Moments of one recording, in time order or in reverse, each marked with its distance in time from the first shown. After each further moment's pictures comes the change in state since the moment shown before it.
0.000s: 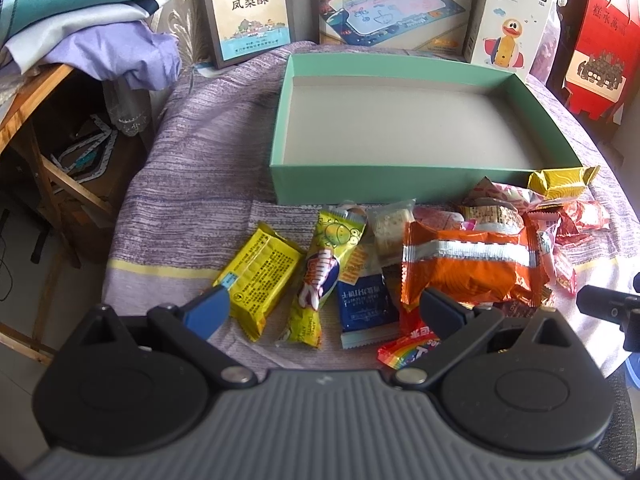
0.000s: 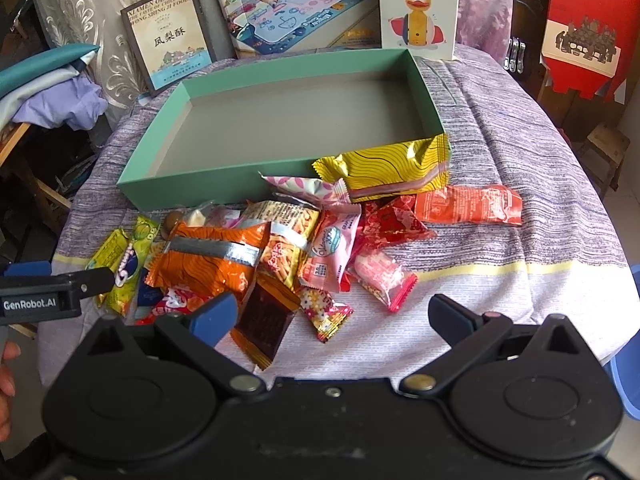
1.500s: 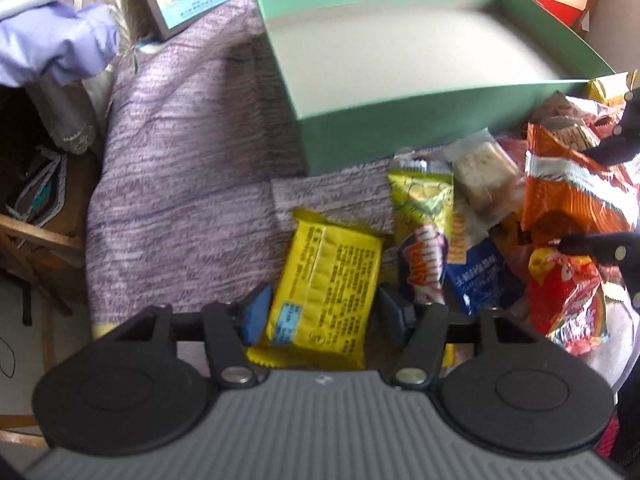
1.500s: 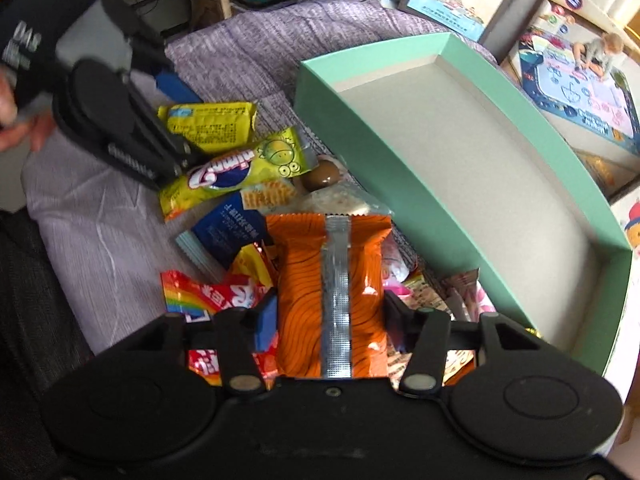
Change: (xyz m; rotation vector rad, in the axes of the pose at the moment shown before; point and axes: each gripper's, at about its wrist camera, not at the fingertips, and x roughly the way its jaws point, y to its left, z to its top) left arm 0.098 0.055 0.012 0.259 0.120 -0.075; right arm 0.072 0.137 0.022 -0.878 0.124 0.139
